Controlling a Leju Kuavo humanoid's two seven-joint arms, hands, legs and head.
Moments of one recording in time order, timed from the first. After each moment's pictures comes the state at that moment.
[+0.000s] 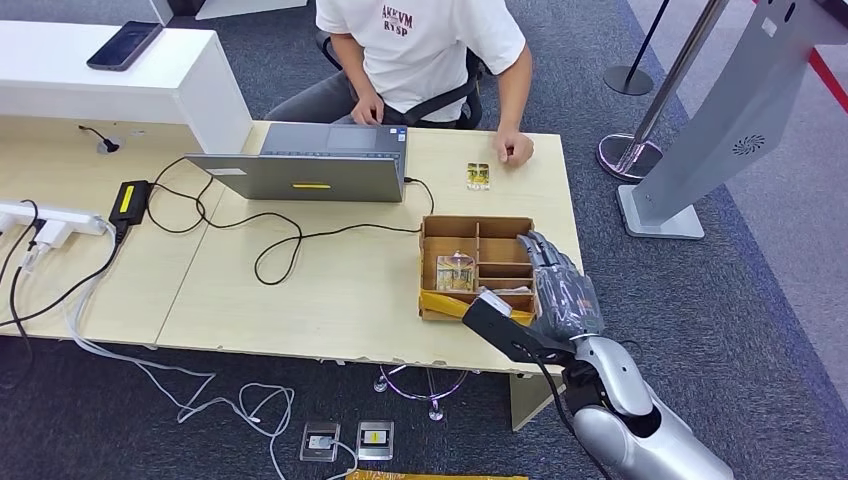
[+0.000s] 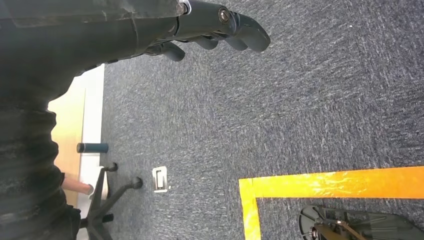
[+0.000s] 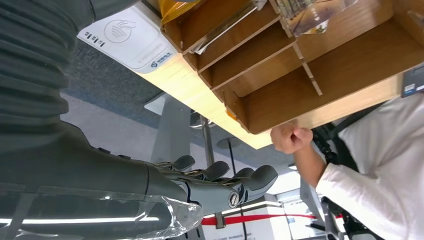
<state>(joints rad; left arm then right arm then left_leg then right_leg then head) -0.12 0.06 -1.26 -0.30 0.88 0.59 -0.01 -0.50 -0.39 0.83 -1.54 0.64 -0.13 0.47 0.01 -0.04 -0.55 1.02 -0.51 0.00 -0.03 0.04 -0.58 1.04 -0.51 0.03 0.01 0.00</state>
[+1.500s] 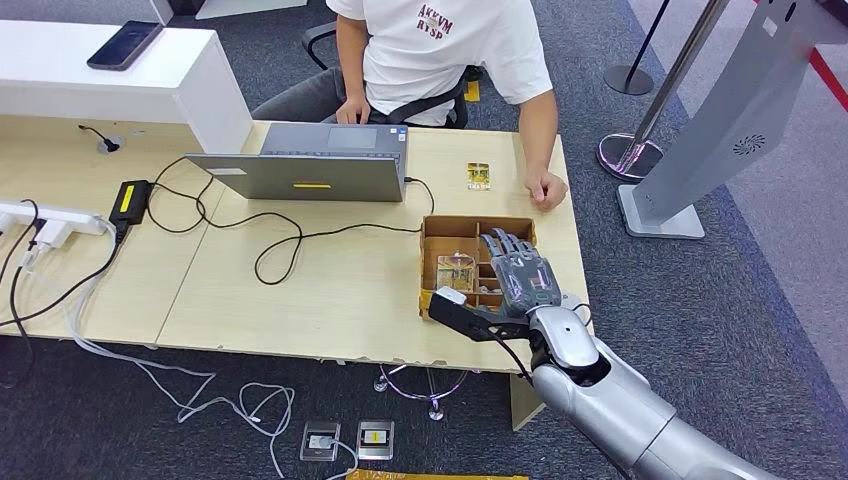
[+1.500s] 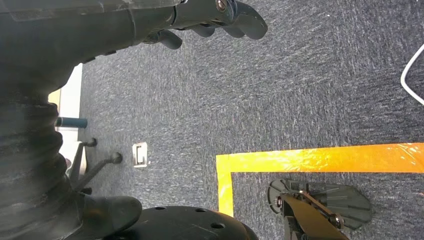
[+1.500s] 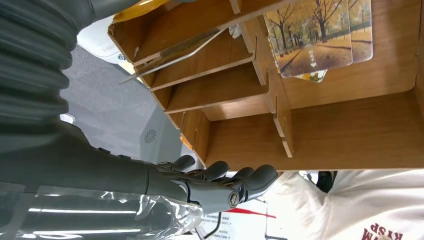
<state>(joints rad) -0.14 -0.02 -1.22 -0.31 0.95 0.66 -0.09 -0.71 -0.23 1.01 -1.12 0.69 -0.07 0.40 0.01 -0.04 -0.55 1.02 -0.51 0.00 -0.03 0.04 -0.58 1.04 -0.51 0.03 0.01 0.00</state>
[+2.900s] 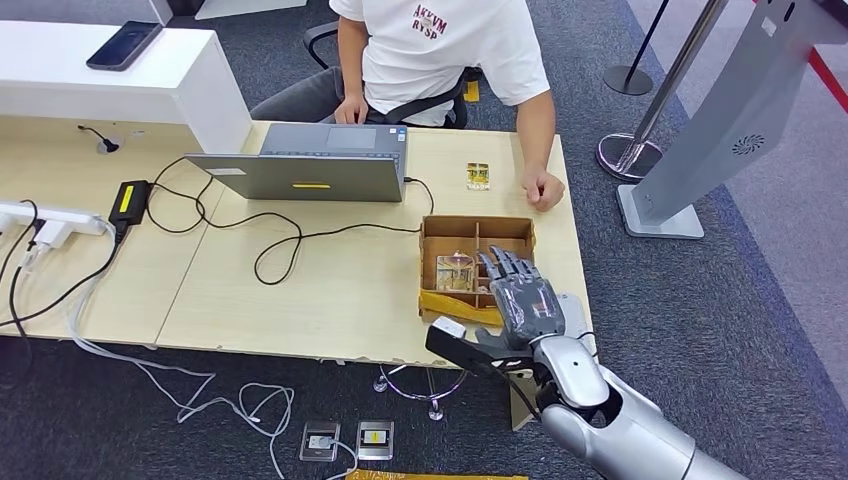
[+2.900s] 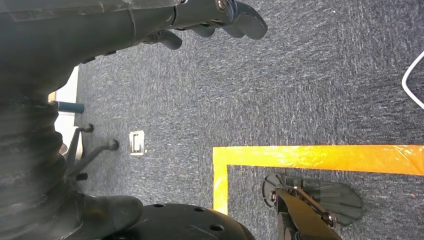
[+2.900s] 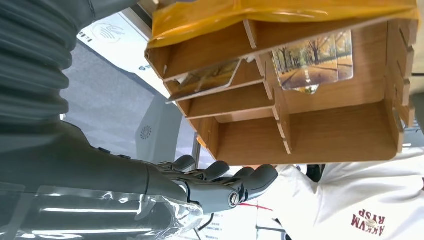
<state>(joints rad) -0.13 -0.01 -1.21 -0.31 1.04 0.67 -0.14 -0.62 -0.34 1.05 -1.38 0.73 -0.06 0.50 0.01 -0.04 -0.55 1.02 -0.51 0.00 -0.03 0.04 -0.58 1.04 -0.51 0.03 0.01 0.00</state>
